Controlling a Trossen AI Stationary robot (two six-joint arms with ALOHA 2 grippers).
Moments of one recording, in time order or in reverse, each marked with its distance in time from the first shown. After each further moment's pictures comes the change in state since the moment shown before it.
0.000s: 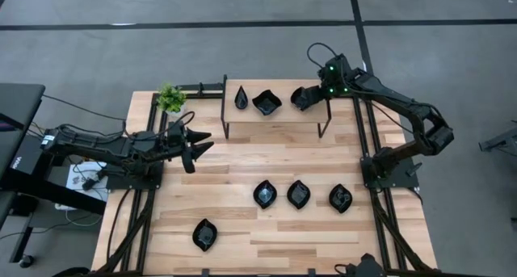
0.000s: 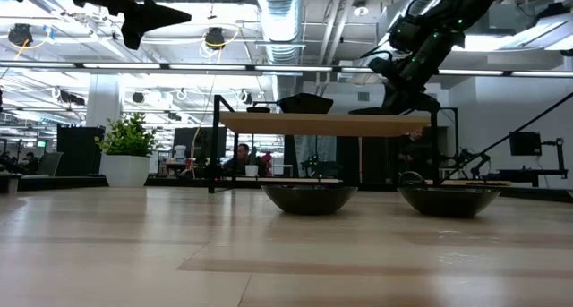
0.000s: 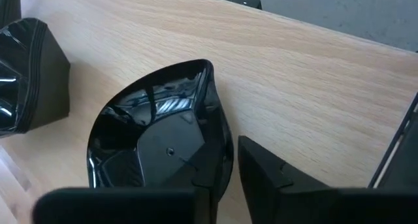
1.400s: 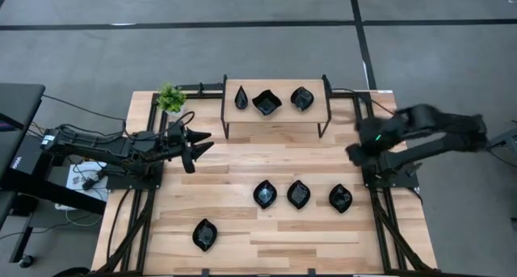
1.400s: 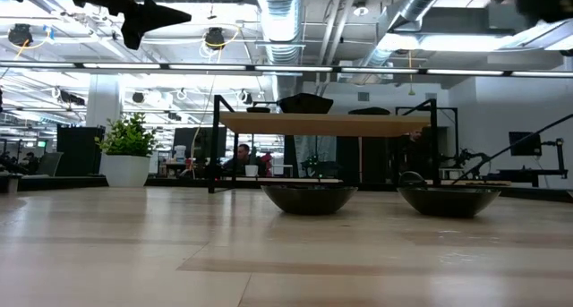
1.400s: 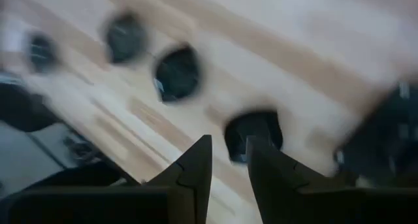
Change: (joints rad) left arm 0.000 0.000 0.000 0.000 0.000 0.000; right arm 0.960 -0.491 0.138 -0.885 0.195 0.837
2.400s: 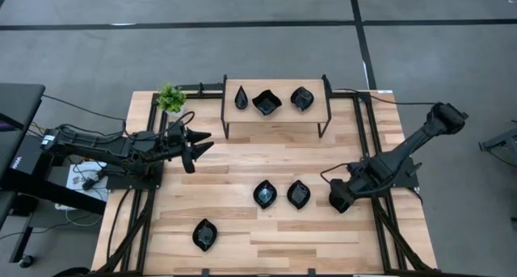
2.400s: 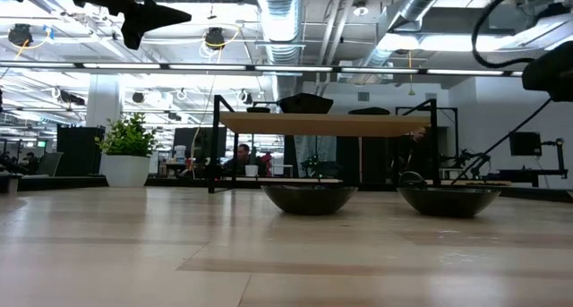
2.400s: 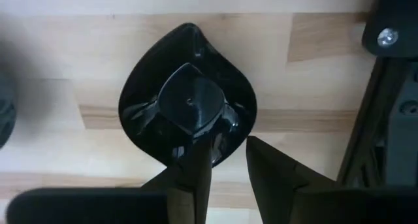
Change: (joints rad) left arm 0.000 0.000 0.000 0.001 0.000 0.000; right arm 0.548 0.142 -0.579 0.425 -0.005 1.023
